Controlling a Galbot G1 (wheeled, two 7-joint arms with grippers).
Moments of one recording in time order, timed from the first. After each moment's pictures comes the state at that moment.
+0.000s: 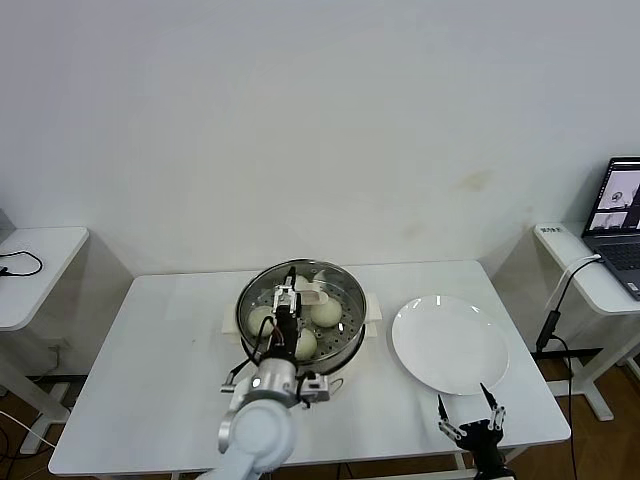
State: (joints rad) left arm 1.12 -1.34 -0.02 -1.99 1.40 0.48 0.20; right arm -1.64 1.53 0.76 1.81 -0.22 0.26 -0.17
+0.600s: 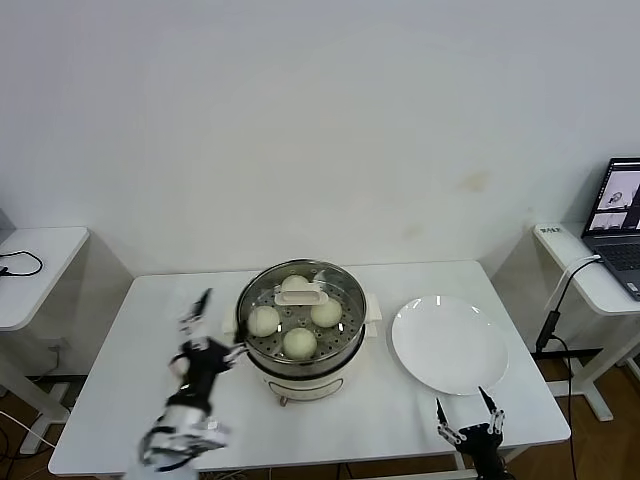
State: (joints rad) left arm 1.52 -1.23 -0.45 -2.16 0.64 0.10 -0.12; right arm -1.67 1.51 0.75 1.83 -0.18 0.26 -0.18
